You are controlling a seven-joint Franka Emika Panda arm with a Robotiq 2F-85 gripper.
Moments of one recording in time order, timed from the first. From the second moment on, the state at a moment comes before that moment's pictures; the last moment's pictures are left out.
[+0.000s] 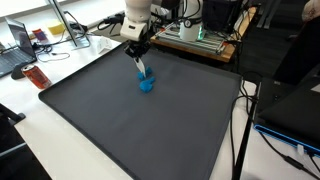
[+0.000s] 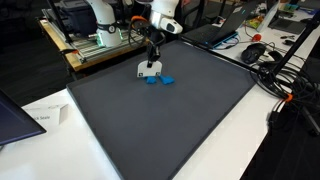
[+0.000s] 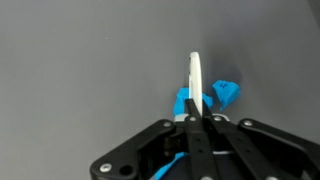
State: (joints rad) arm 0.02 0.20 -0.01 -2.32 -0.47 2.42 -0.76
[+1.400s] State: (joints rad) arm -0.01 0.27 -0.01 -2.32 -0.47 2.52 -0.82
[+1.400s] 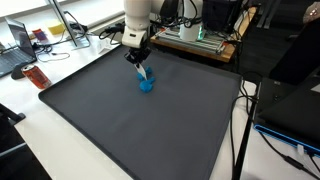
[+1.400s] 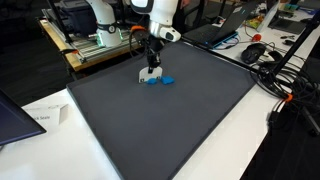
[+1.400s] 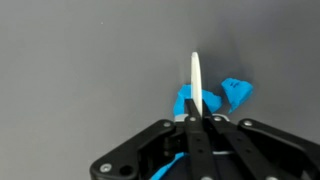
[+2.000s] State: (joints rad) arm -0.04 0.30 -0.02 -2.33 -0.47 2.61 -0.82
